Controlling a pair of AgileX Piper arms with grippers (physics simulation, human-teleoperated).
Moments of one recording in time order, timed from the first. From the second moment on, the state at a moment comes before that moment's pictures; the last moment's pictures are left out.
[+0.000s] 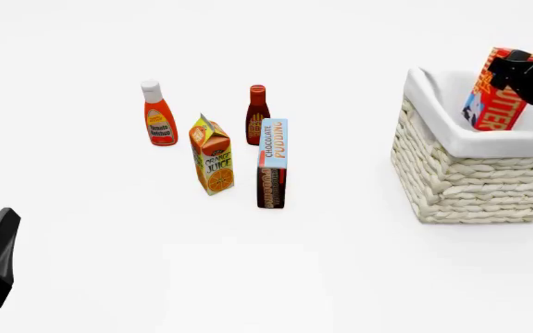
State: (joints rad) left arm 0.00 0.00 0.00 0.00 0.00; right arm -0.22 1.53 -0.95 -0.23 0.27
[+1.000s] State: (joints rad) left arm 0.00 0.00 0.00 0.00 0.00; right arm -0.24 1.56 -0.97 -0.25 0.29
